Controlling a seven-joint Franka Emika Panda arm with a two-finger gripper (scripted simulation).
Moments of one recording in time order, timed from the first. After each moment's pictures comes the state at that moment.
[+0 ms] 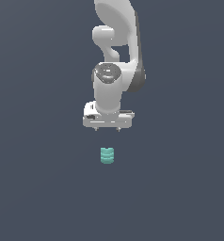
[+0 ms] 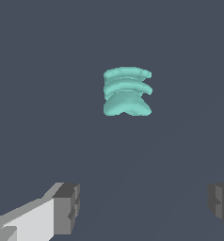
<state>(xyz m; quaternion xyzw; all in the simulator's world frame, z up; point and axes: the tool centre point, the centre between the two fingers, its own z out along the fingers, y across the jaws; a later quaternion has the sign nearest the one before) -0.013 -0.020 0.147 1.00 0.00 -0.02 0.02</state>
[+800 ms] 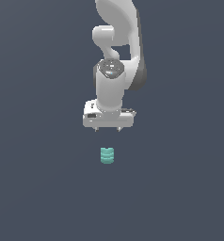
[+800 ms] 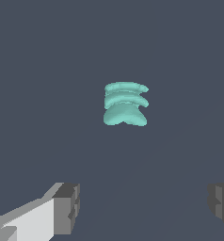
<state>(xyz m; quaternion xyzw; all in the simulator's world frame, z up) -0.003 -0.019 0.159 1.00 0.02 0.00 0.03</state>
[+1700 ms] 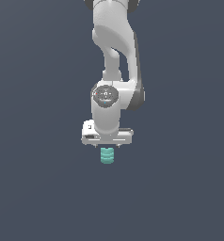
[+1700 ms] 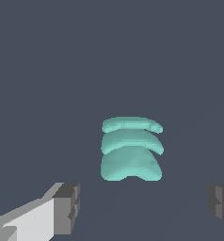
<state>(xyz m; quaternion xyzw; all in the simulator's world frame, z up) 0.050 -0.022 0.111 1.00 0.01 0.00 0.01</state>
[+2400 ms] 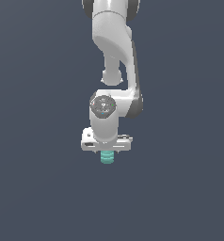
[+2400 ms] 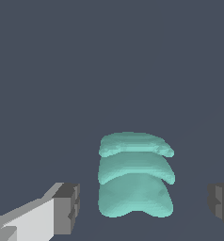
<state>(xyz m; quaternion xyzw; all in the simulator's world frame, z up) 0.067 -0.023 0.089 1.00 0.00 0.00 0.00</state>
